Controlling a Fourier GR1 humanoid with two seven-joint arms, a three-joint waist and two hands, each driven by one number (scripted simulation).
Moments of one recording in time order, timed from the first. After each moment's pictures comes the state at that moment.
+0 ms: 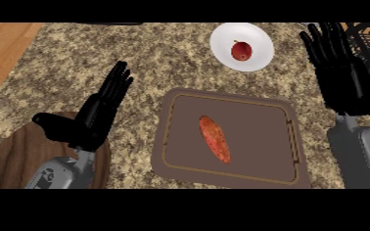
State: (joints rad) left arm -0.20 0.31 -0.34 -1.62 0.39 0.23 0.05; right arm -0.36 -0.32 -0.05 -1.50 -0.45 0.09 -0.10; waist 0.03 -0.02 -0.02
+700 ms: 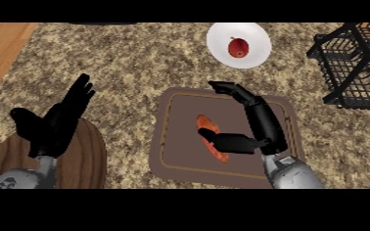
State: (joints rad) left arm -0.09 0.46 -0.23 -1.55 0.38 0.21 0.12; right arm -0.23 -0.14 0.38 -1.61 0.03 -0.18 0.01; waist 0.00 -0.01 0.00
